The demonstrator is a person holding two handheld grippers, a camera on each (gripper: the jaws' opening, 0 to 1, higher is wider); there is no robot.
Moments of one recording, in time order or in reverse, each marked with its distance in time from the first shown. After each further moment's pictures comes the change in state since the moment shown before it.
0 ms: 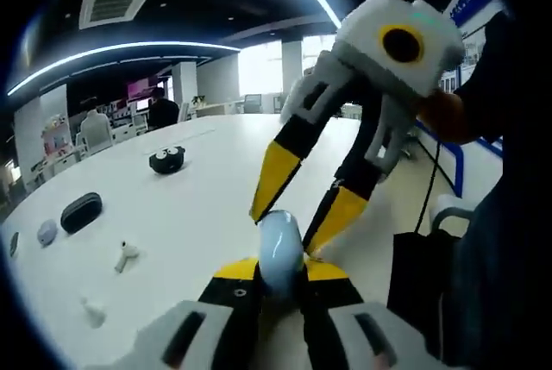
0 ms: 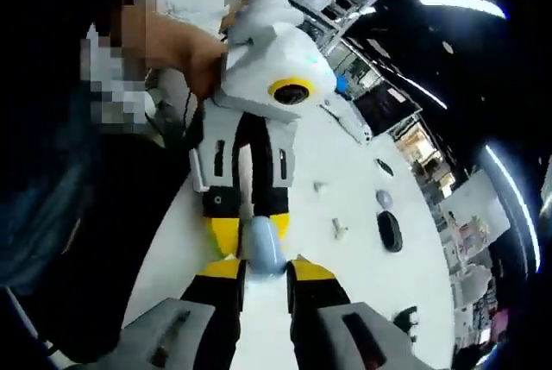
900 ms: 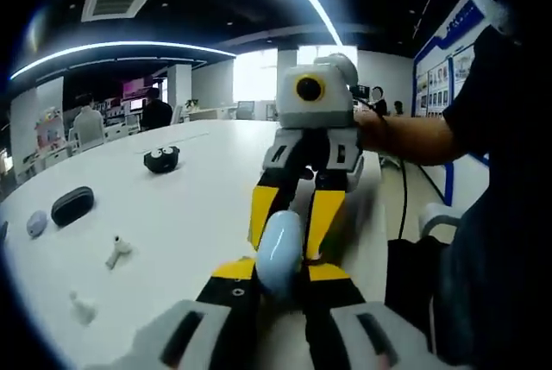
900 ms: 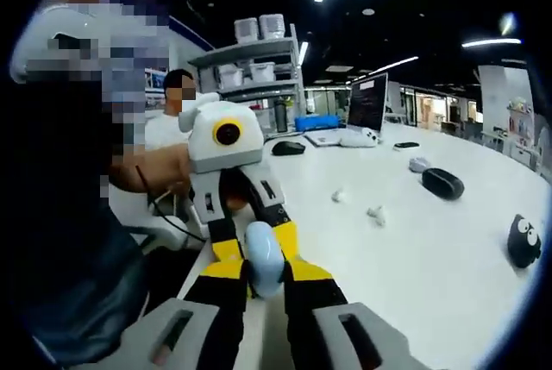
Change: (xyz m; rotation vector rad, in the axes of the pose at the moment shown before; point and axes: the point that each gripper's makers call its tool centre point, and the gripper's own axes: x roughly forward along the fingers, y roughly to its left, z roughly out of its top) left arm -0.005 -0.003 0.001 -0.037 -0.045 -0.051; right arm 0.009 0.001 0.009 0.415 -0.390 0.250
